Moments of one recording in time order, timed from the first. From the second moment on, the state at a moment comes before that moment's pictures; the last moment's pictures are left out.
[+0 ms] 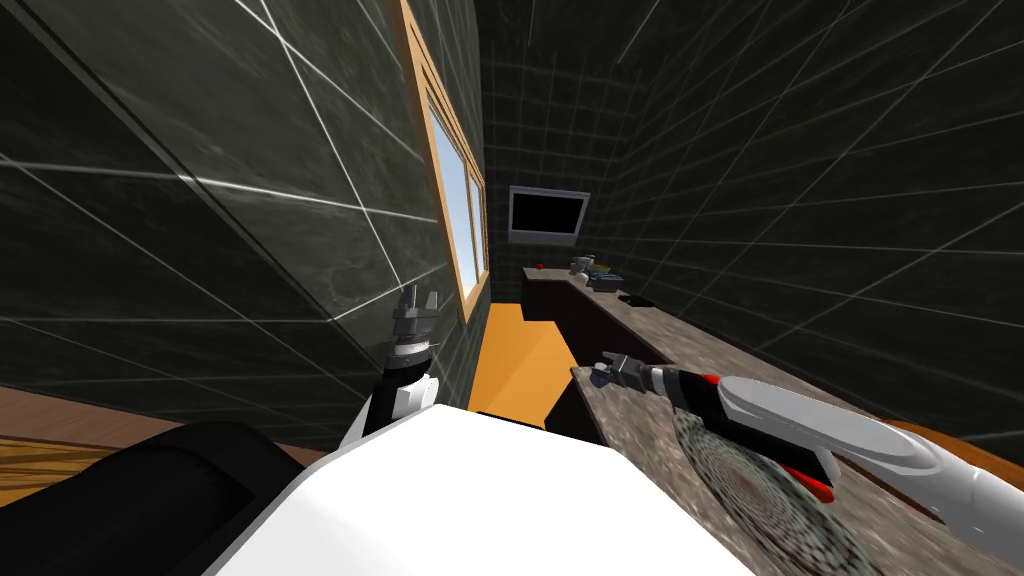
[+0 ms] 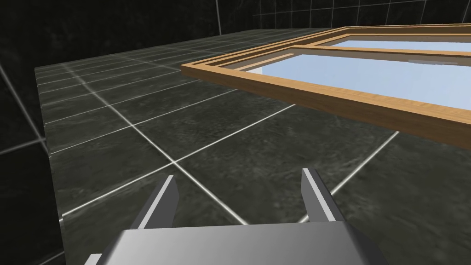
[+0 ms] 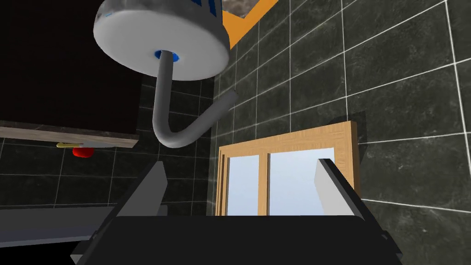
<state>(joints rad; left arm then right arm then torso) 0.53 -0.04 0.06 -2.36 0.04 -0.56 0.01 0.44 -1.66 0.14 -1.97 0.61 -0.35 -0.19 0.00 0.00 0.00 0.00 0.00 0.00</state>
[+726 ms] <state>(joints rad) 0.53 -0.04 0.06 -2.36 0.04 -0.56 0.01 0.45 -1.88 0.20 -1.95 0.73 -0.36 -0.21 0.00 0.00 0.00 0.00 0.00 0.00</state>
